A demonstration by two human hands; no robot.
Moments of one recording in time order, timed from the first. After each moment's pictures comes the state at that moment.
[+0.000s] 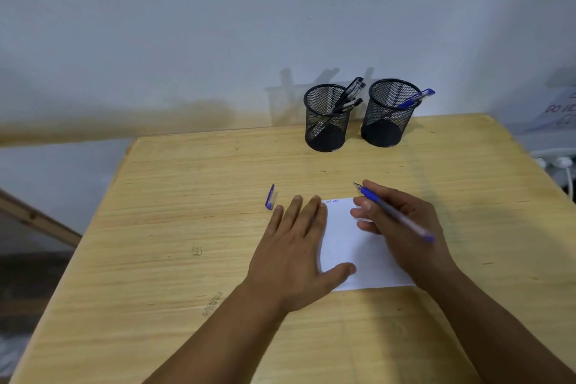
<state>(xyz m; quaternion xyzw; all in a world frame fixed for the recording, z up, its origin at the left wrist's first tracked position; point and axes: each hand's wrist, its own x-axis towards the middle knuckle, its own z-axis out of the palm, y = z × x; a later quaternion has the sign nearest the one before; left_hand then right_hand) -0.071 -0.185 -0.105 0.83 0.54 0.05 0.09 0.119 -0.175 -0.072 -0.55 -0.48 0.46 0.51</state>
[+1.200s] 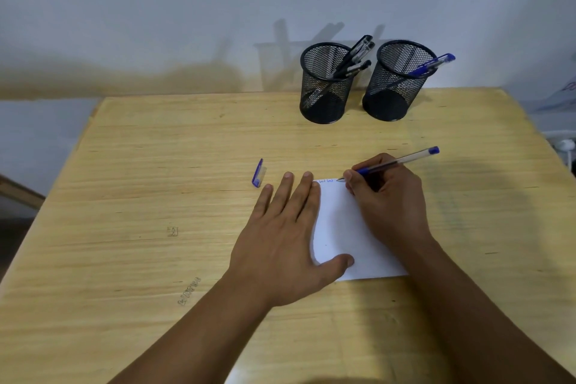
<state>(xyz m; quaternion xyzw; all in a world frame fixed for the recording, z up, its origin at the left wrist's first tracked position) -0.068 -0.187 -0.105 0.83 0.55 0.04 0.10 0.108 -0.142 -0.090 -0.69 -0.57 0.26 0.36</state>
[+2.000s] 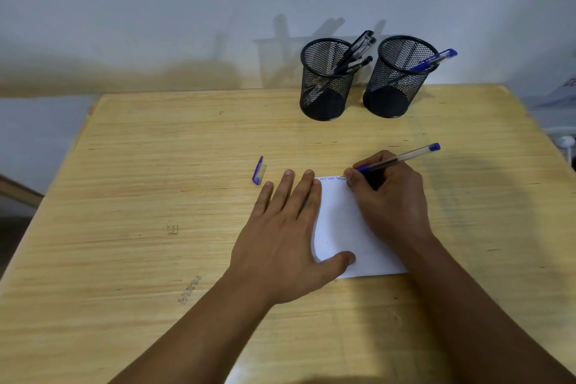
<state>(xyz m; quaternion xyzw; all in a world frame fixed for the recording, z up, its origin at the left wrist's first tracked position) -0.068 -0.187 -0.104 0.83 0.55 0.04 0.10 0.107 -0.143 -0.088 -0.69 -0.58 0.25 0.37</state>
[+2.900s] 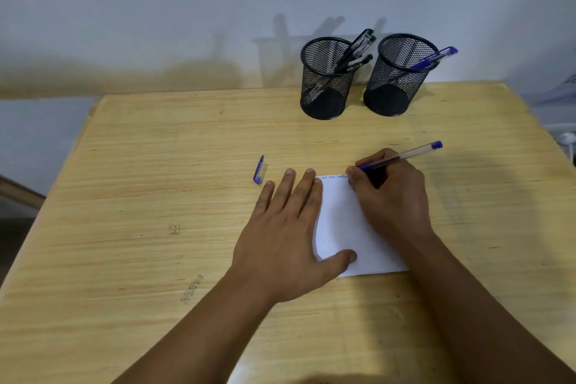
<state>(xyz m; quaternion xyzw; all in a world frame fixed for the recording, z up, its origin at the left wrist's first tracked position) -0.067 -0.187 -0.104 0.83 0.55 0.04 0.11 0.108 -0.142 -0.090 -0.69 -0.57 0.25 0.38</state>
